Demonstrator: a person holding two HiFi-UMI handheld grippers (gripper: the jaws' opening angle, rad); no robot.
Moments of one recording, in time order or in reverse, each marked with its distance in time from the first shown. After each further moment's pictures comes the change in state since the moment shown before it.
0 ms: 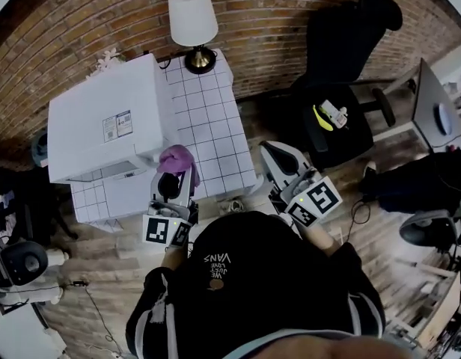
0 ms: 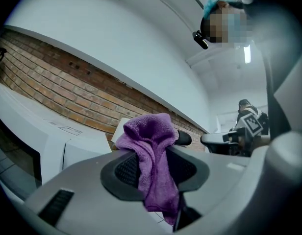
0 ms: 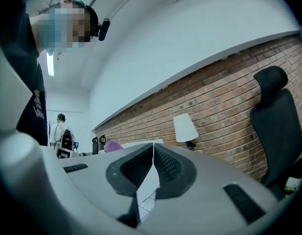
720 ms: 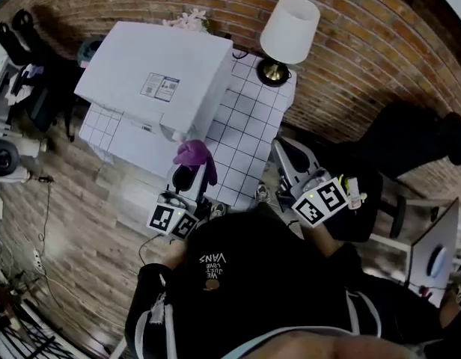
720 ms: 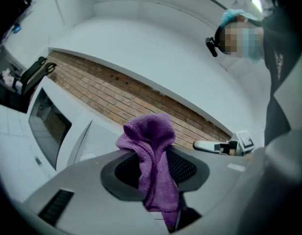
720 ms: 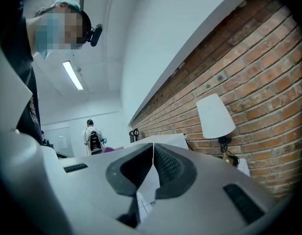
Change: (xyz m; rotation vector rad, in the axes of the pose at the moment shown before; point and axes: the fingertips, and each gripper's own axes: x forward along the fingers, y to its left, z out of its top) left arm 0.009 0.015 -0.024 -0.184 -0.155 0.444; right arm 0.110 -0.046 -0.005 0.056 0.153 0.469
